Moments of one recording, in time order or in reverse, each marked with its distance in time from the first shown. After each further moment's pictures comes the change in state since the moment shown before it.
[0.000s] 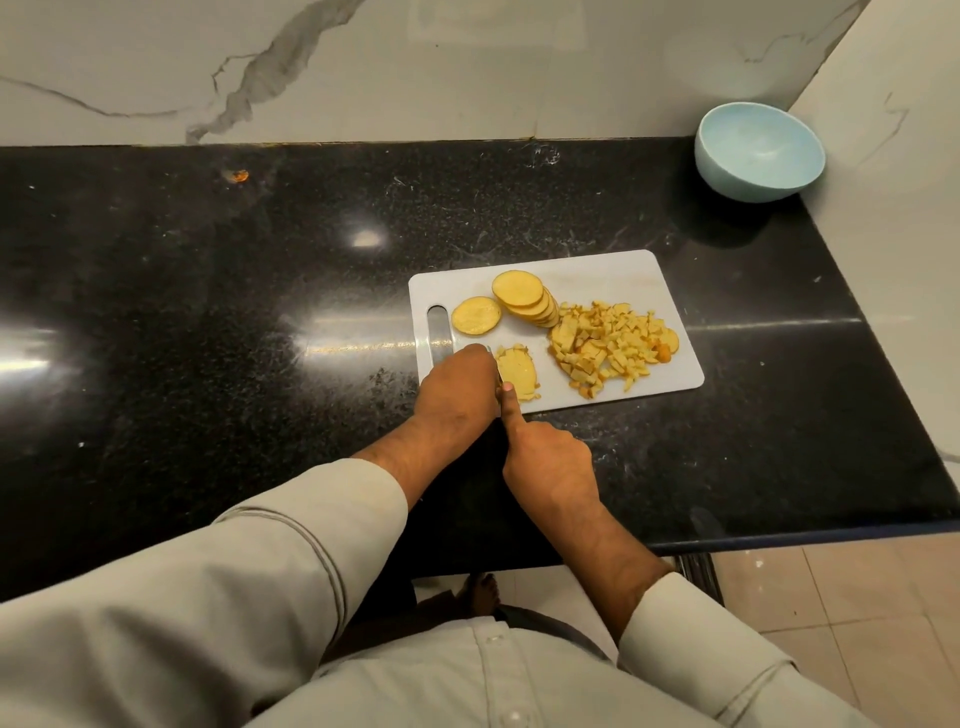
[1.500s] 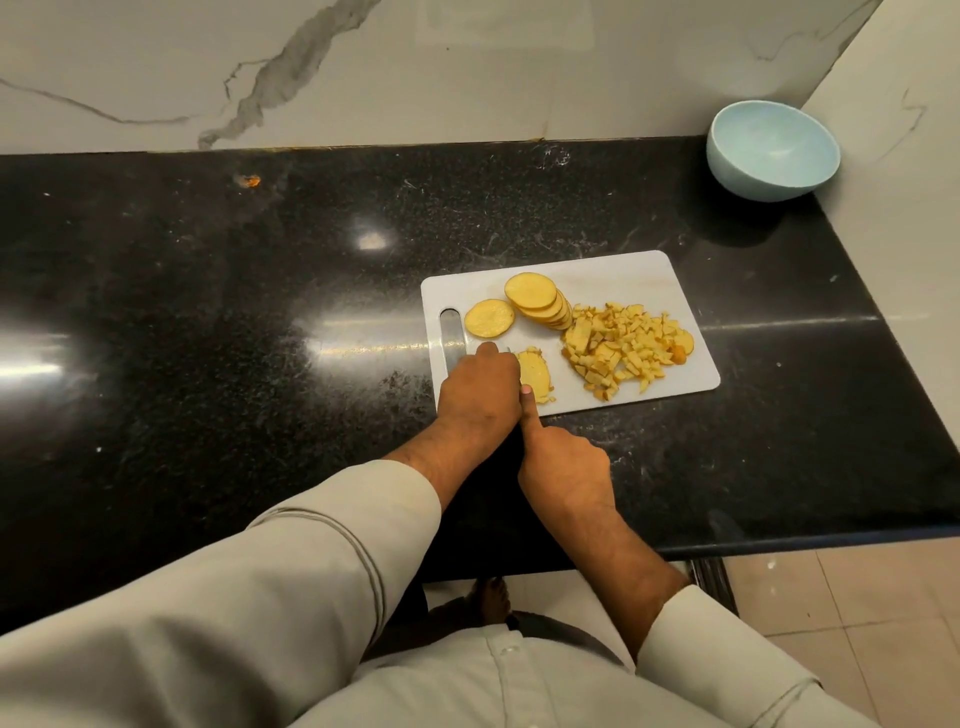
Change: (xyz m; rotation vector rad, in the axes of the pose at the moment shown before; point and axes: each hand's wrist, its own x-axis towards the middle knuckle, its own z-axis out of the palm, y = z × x) left_hand 0.002 0.005 0.002 0.156 -0.022 0.059; right_hand -0.001 -0.002 0.003 0.012 -0.009 0.053
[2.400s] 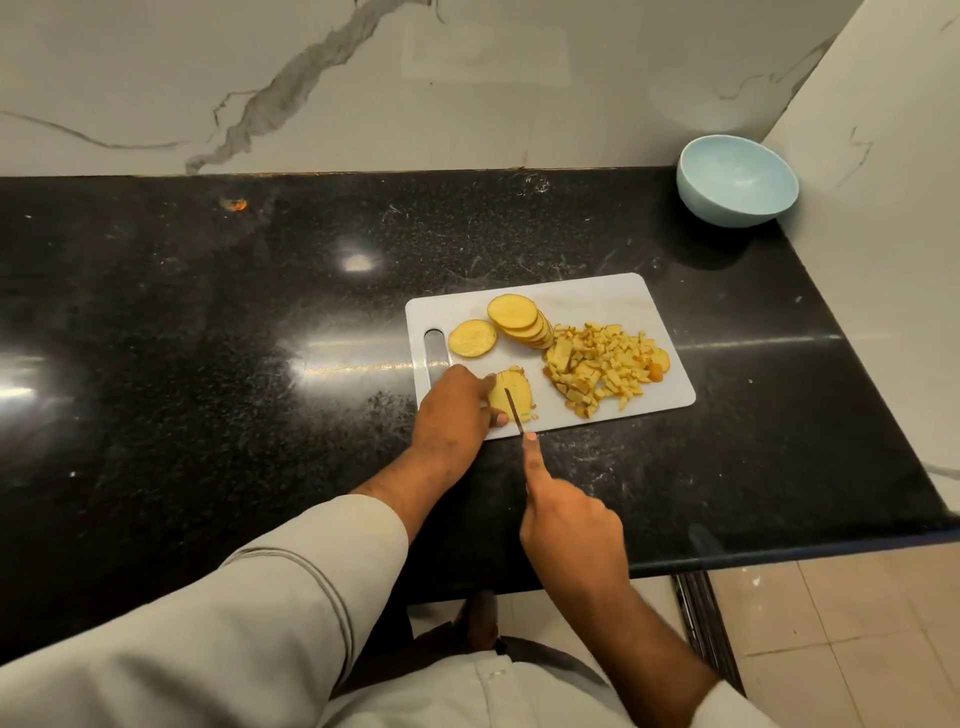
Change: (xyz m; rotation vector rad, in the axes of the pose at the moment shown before) left_hand -0.001 -0.016 0.010 -0.422 0.048 -0.076; right_hand -0.057 0.004 -0.009 0.045 0.114 0.058
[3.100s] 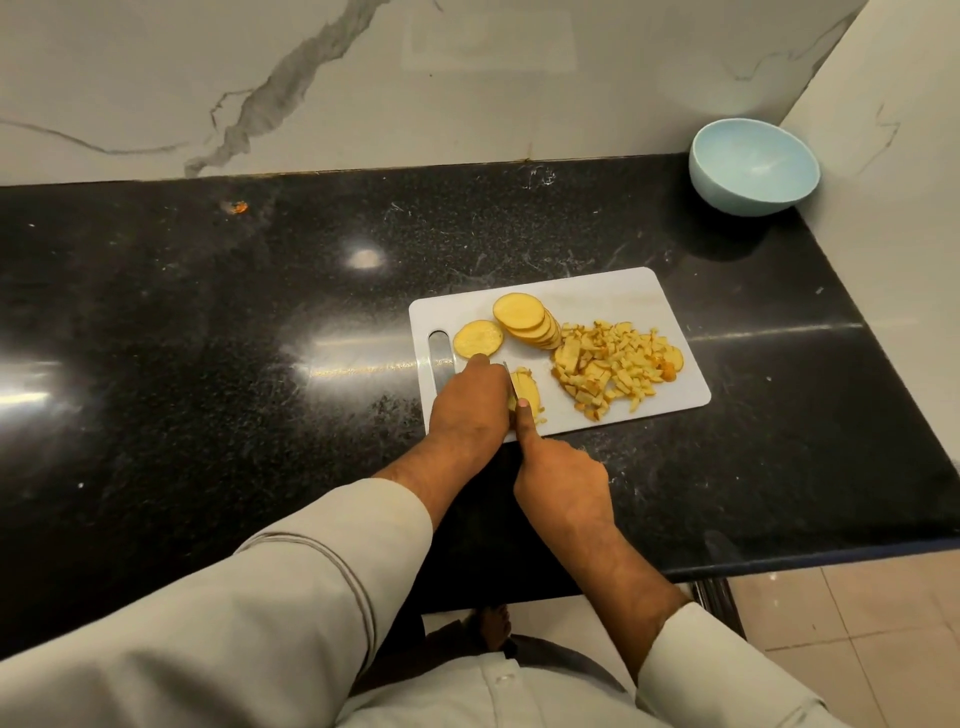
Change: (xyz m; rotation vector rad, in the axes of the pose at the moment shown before) left_hand 0.004 0.029 -0.012 0.191 -0.043 0.025; right_hand 0.062 -0.005 0.007 -0.034 -0.100 -0.002
